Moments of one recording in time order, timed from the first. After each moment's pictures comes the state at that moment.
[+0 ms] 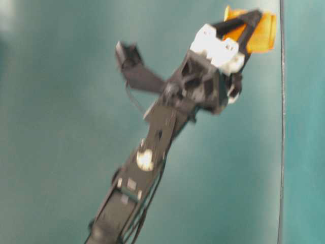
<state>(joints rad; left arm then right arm) 0.18 0.37 0.13 0.02 0.03 -0.12 0.00 -0.86 1.14 0.00 -0.18 0.00</state>
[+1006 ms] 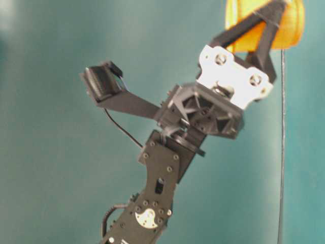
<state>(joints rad) 0.00 0.30 0.28 0.02 -0.15 -0.02 0.00 -0.86 1.14 0.00 -0.18 0.00</state>
